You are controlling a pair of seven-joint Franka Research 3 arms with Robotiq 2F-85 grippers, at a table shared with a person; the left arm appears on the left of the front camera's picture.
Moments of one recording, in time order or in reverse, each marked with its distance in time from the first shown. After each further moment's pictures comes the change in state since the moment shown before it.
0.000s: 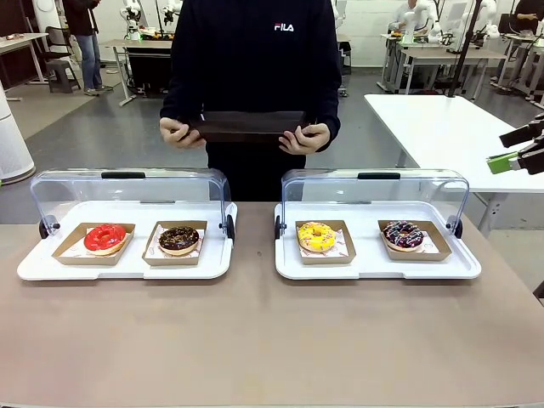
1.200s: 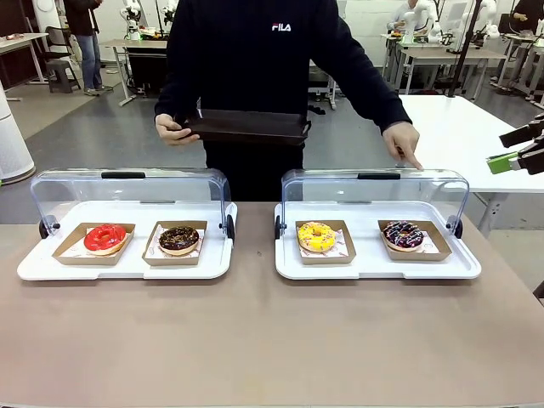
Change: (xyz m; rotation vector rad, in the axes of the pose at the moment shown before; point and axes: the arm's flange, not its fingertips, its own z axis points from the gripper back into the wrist) left arm 0.000 0.000 0.000 0.000 0.000 0.000; right arm 0.000 0.000 0.000 0.000 0.000 0.000
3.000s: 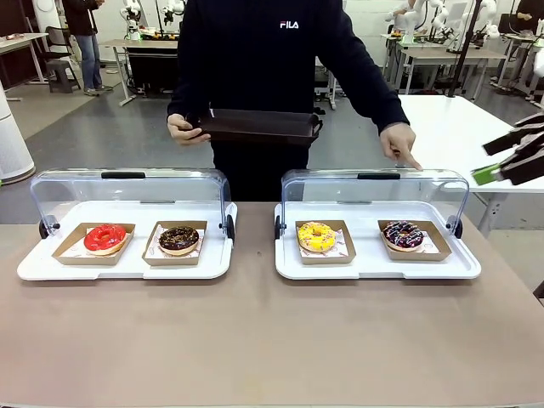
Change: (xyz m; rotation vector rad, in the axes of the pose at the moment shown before) left arm 0.000 0.000 0.000 0.001 0.001 -0.001; right arm 0.009 0.010 -0.047 0.041 0.168 0.135
